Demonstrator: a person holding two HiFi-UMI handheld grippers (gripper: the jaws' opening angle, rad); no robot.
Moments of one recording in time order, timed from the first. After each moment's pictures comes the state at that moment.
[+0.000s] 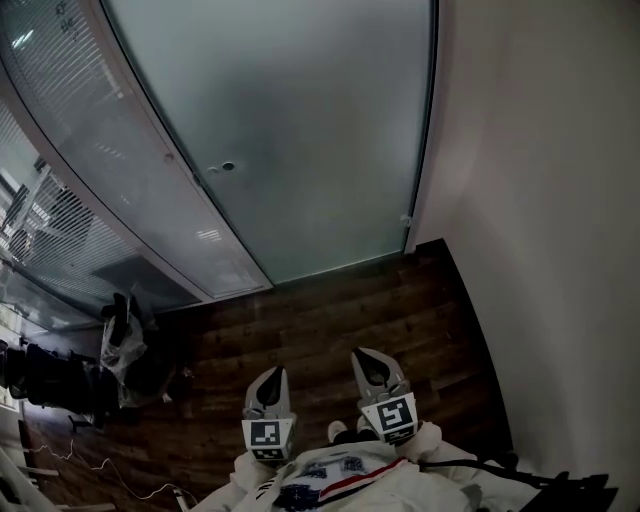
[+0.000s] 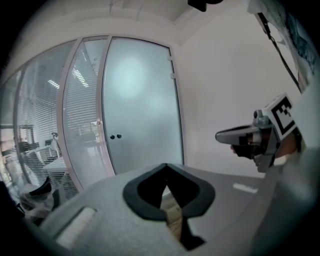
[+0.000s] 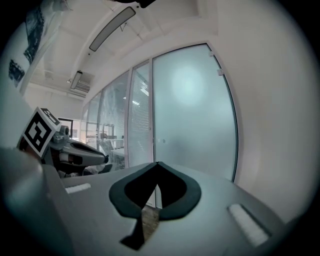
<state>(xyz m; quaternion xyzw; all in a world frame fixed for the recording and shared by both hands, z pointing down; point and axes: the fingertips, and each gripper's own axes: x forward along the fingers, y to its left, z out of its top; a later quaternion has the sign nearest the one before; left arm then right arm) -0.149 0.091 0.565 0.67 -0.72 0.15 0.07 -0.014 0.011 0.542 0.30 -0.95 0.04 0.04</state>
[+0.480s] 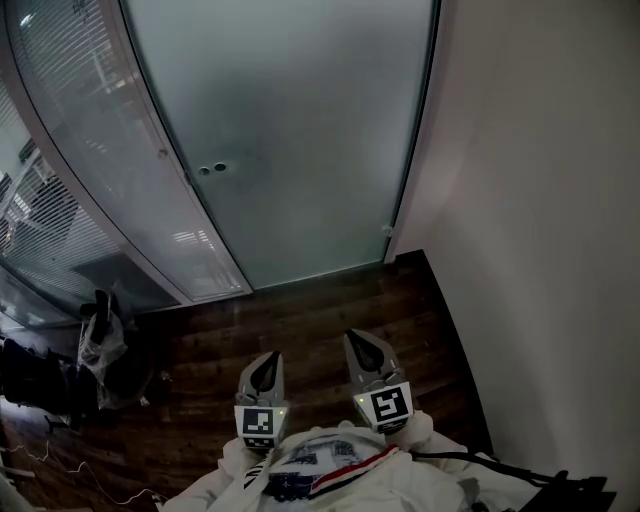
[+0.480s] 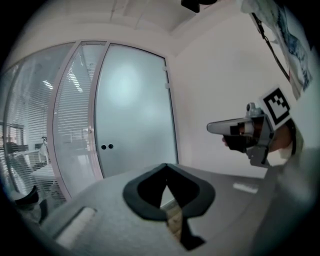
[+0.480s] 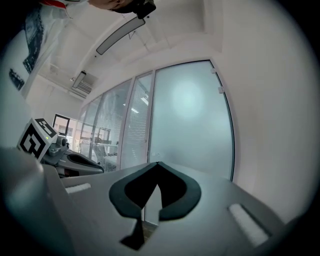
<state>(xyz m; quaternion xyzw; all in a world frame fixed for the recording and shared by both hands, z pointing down) -0.150 0.061 0.539 0.71 -0.69 0.11 0.03 -0.027 -0.009 0.475 0.32 -0.95 -0.02 0.01</state>
